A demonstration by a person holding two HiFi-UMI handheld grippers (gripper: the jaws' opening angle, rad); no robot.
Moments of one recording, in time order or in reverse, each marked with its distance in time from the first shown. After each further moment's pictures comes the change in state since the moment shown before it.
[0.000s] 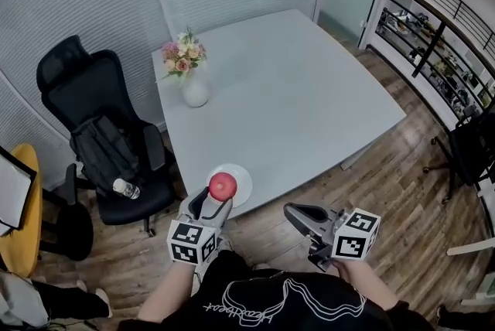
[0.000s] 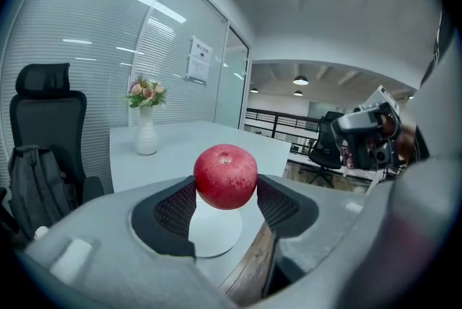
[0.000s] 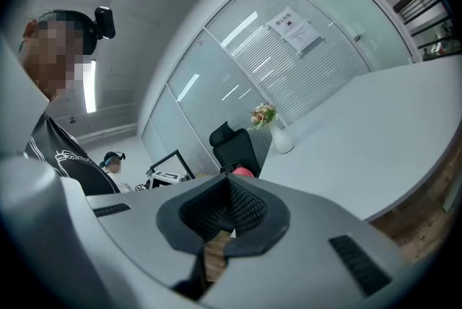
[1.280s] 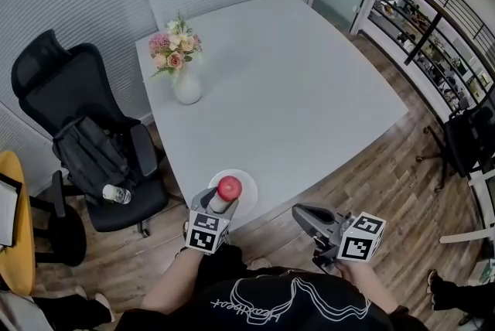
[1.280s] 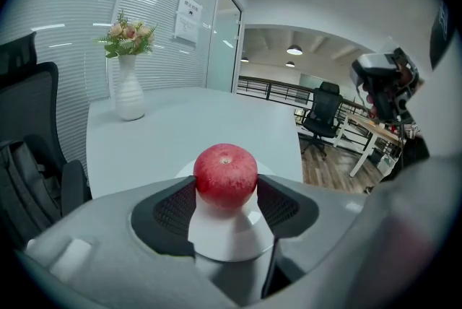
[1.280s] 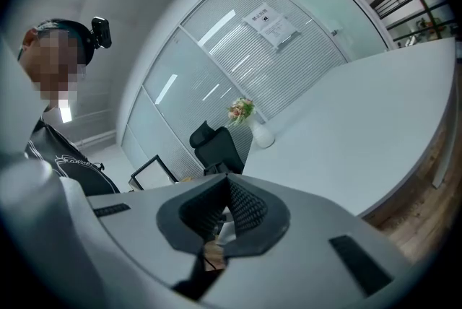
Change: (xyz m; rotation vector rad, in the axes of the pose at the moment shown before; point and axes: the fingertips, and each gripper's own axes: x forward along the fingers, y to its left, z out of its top) left arm 0.091 0.048 -0.091 0.067 0.253 -0.085; right arm 0.034 -0.051 -0.009 0.114 0.004 -0.131
